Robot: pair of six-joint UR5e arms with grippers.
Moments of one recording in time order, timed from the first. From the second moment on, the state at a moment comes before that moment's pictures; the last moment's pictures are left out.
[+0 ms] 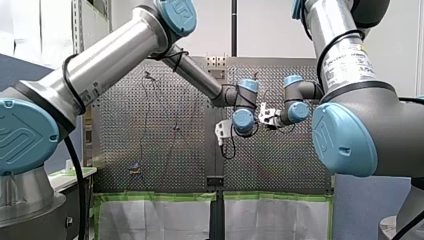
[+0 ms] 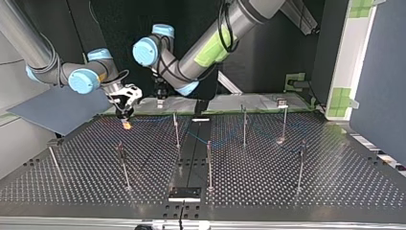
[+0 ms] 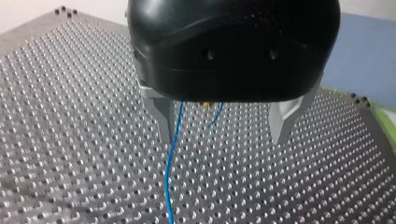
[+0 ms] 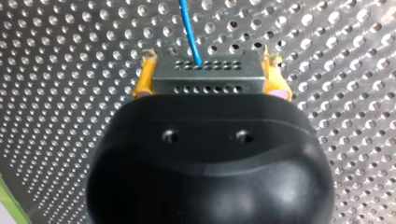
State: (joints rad) left arm -0.80 -2.38 -1.22 -2.89 -2.17 -1.88; right arm 1.84 -1.01 1.59 -0.37 1.29 1.68
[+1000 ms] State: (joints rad) left arm -0.78 -2.42 -1.12 -2.84 -2.16 -1.91; right arm 1.81 -1.01 1.59 -0.38 1.29 1.68
